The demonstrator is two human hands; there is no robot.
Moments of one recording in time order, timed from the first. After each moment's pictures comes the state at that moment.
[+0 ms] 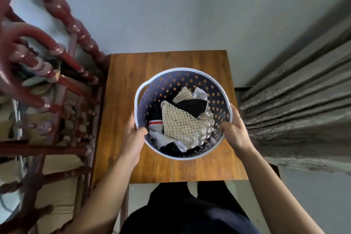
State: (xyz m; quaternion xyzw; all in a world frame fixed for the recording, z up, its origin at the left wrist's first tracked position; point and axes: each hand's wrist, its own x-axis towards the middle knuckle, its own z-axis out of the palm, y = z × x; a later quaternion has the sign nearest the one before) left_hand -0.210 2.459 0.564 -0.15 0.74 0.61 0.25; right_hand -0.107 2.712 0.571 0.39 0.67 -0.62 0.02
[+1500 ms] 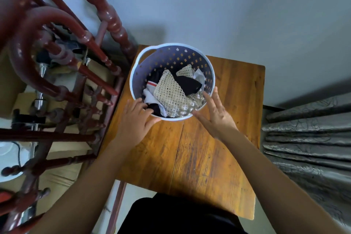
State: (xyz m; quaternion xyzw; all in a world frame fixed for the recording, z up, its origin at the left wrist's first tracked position) left_hand -0.298 2.427 0.493 0.24 0.97 0.05 0.07; right_hand -0.257 2.719 0.518 0.07 0.93 -0.29 0.19
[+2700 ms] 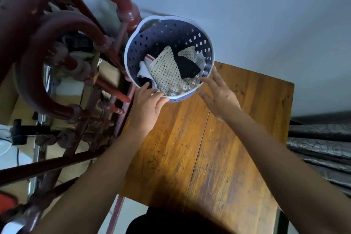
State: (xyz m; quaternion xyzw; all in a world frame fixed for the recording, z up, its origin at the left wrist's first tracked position) left_hand -0.415 2.409 0.484 0.13 0.97 0.18 0.05; right_hand -0.416 2.662 0.495 0.00 0.96 -0.22 0.15
